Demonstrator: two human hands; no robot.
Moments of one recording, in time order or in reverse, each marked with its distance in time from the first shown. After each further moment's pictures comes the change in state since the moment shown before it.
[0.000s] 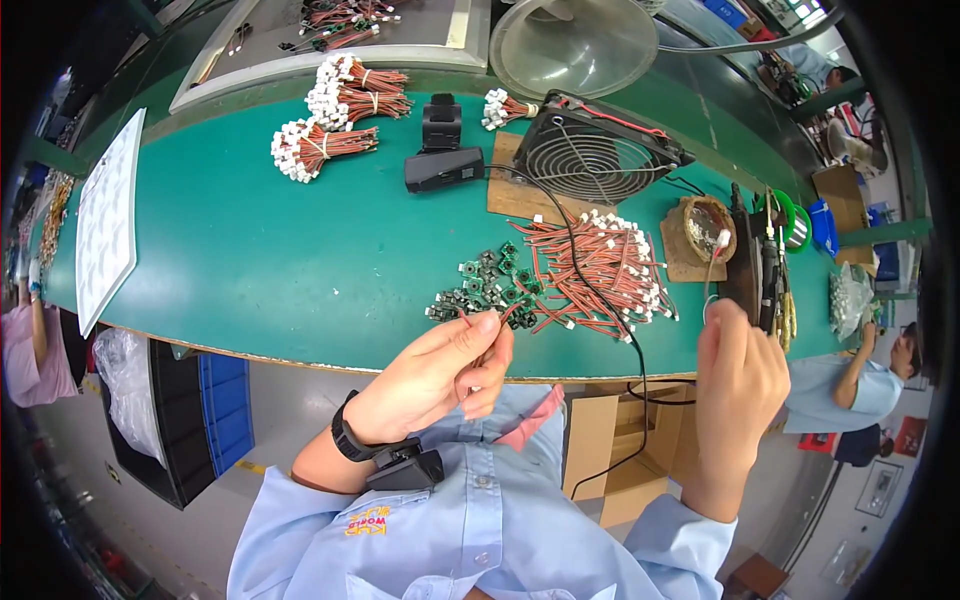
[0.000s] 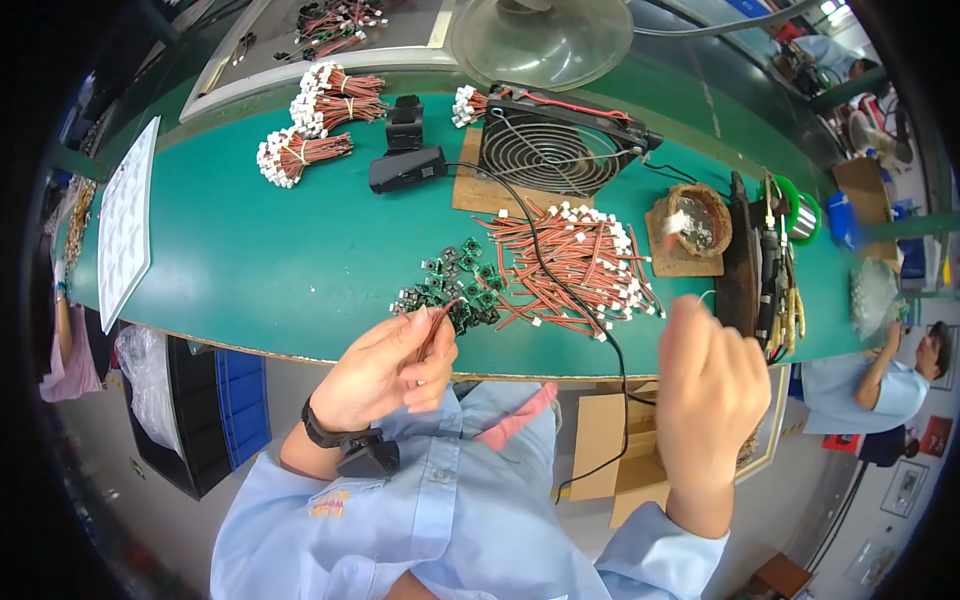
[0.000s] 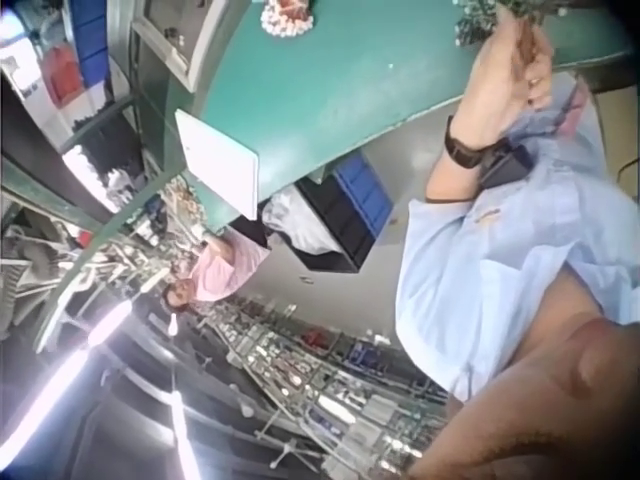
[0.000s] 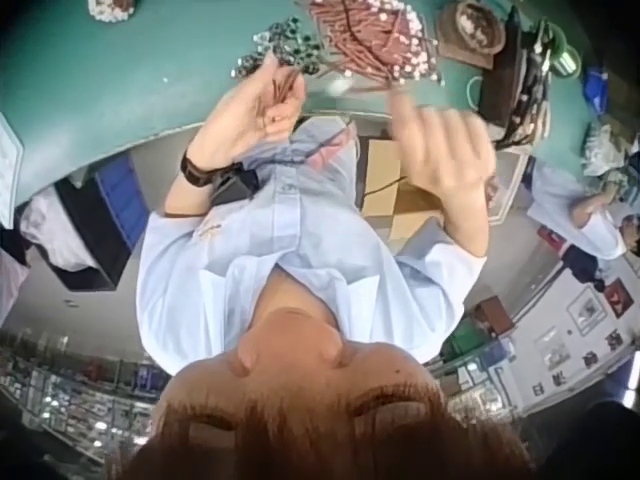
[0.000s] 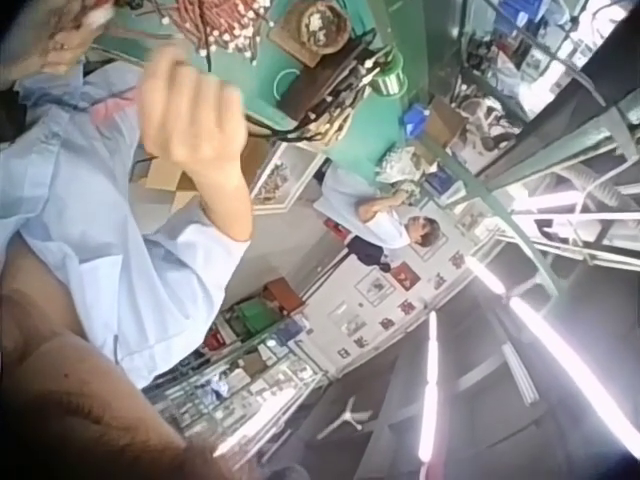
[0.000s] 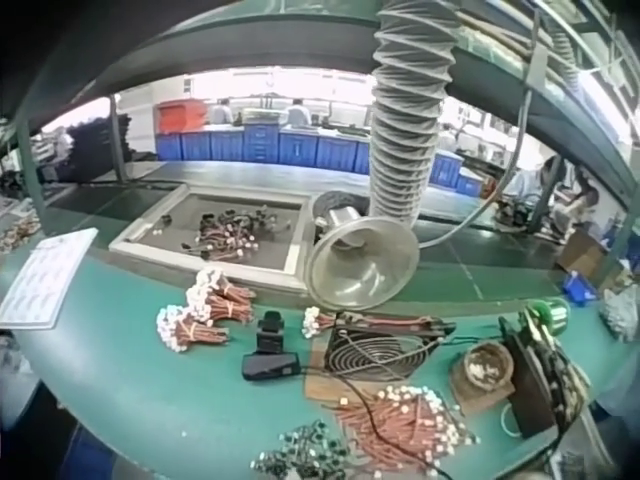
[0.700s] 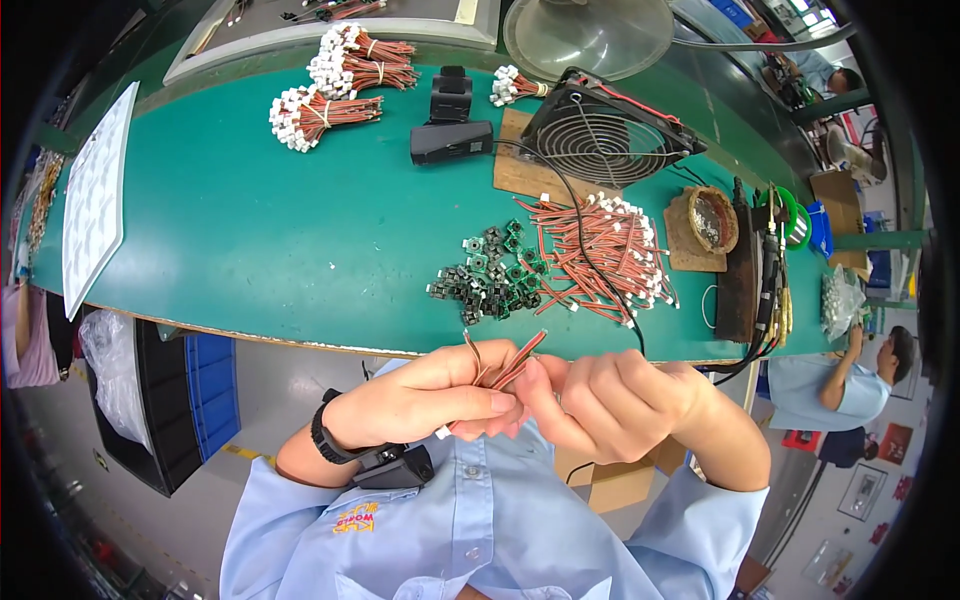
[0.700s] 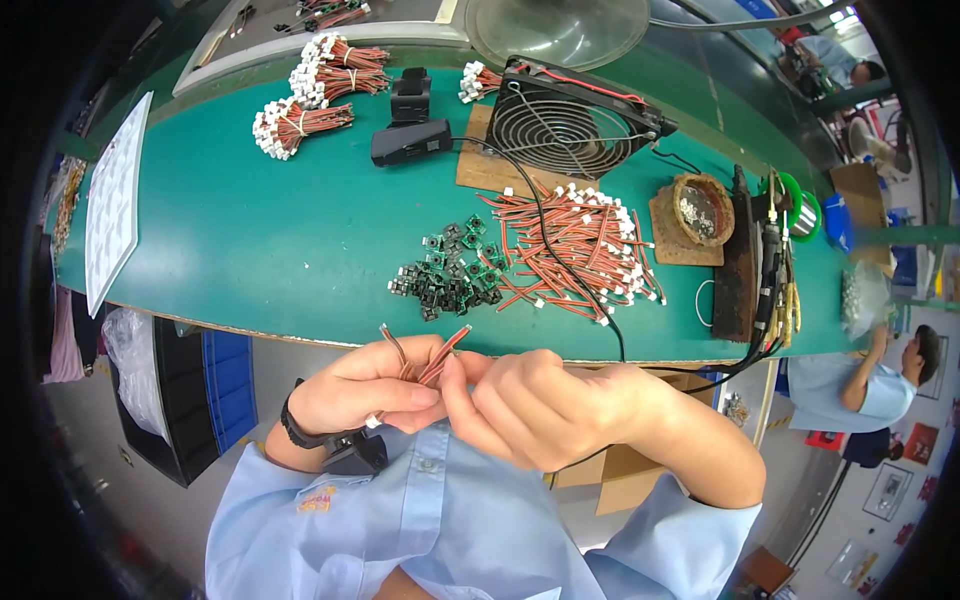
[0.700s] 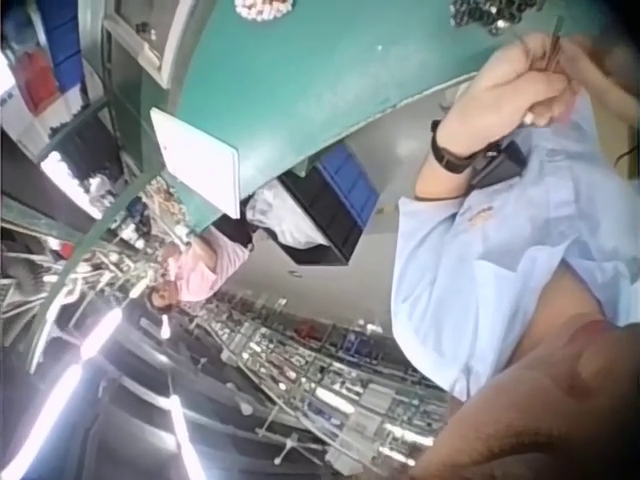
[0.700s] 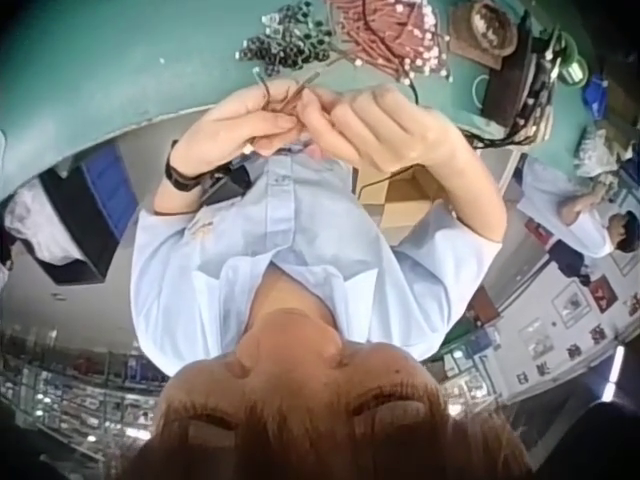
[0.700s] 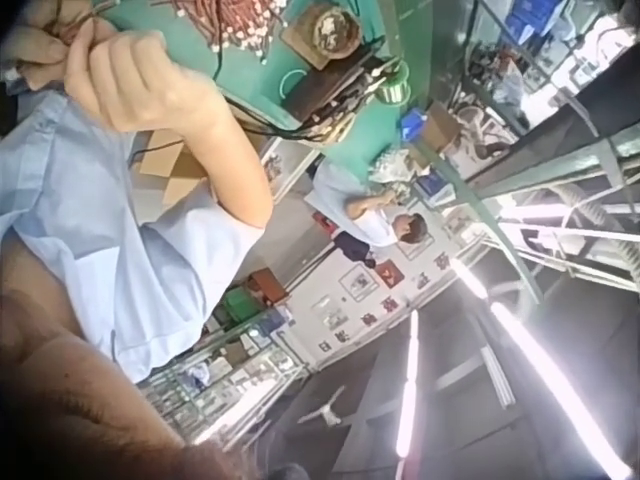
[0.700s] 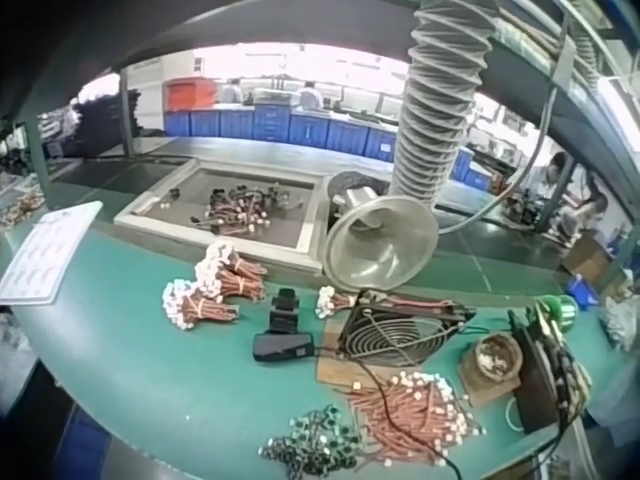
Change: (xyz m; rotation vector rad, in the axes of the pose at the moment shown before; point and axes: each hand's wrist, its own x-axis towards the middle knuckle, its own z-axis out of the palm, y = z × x) left_hand -0.025 0.005 0.006 0.175 -0.167 -0.127; right_hand 0.035 -0.057 0.026 0.108 0.739 -0.988
